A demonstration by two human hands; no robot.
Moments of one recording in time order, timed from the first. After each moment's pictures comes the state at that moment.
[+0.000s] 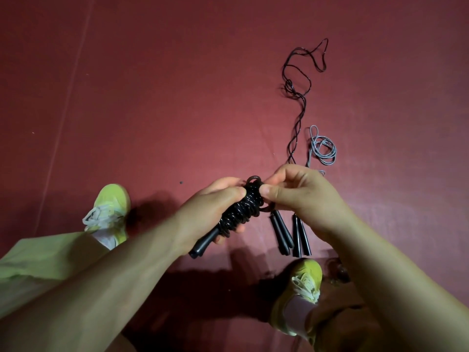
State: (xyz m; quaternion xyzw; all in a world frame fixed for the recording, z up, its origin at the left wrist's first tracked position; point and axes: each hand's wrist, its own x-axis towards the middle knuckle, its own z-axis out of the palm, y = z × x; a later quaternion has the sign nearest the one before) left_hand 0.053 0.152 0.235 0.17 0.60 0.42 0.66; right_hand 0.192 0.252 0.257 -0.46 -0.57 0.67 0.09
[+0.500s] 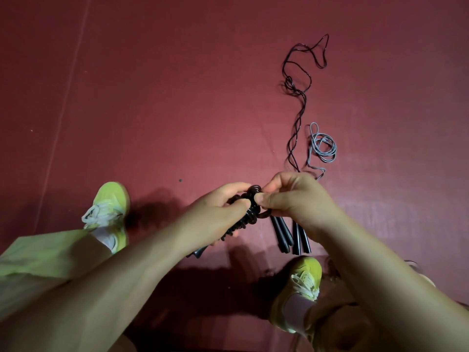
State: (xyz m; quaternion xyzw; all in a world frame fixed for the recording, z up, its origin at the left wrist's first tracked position) left_hand 0.061 0.146 0.238 0.31 0.66 0.33 0.59; right_hand 0.194 0.249 0.243 -0.50 -0.56 0.65 0.05
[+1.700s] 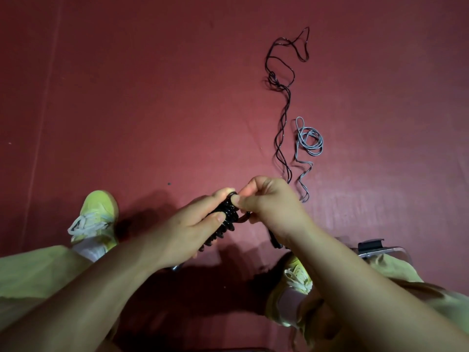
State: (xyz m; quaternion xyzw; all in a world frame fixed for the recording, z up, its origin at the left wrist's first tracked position) left_hand 0.054 0.135 0.240 0.40 0.64 0.30 0.59; right_hand 0.189 0.236 0.239 -0.52 -0.54 0.66 0.09
